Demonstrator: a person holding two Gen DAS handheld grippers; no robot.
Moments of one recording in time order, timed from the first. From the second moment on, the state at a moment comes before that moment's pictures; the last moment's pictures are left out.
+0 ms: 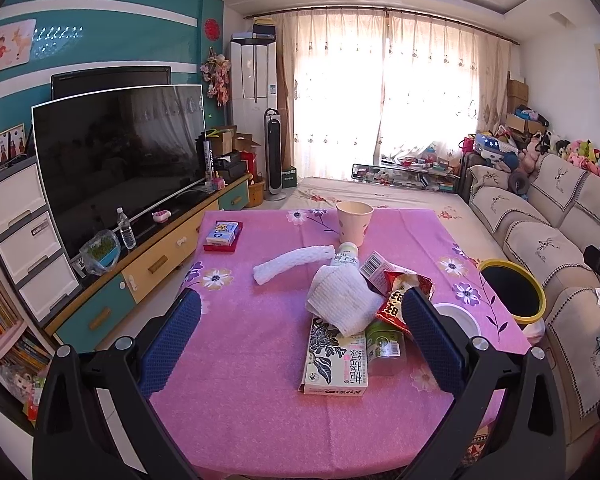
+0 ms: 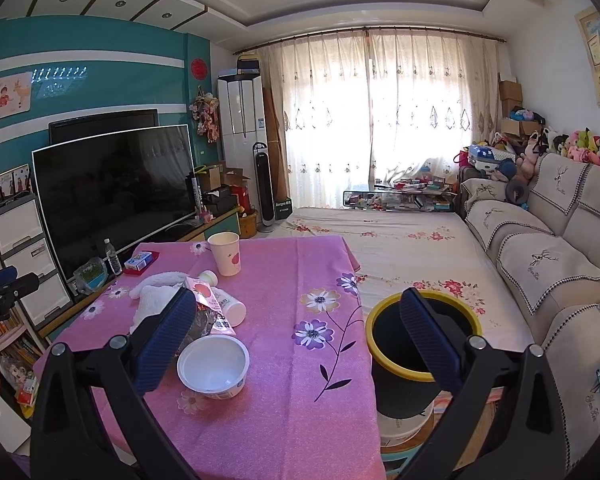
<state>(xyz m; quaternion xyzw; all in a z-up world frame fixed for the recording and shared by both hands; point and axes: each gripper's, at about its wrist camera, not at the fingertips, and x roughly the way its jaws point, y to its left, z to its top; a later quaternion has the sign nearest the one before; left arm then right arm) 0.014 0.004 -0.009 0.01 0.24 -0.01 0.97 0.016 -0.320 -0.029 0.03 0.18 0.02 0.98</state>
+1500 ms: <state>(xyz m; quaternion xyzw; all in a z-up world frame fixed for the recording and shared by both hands) 0.016 0.001 -0.011 0.01 0.24 -0.01 0.97 0.020 -0.320 -0.038 0.04 0.19 0.02 0.98</state>
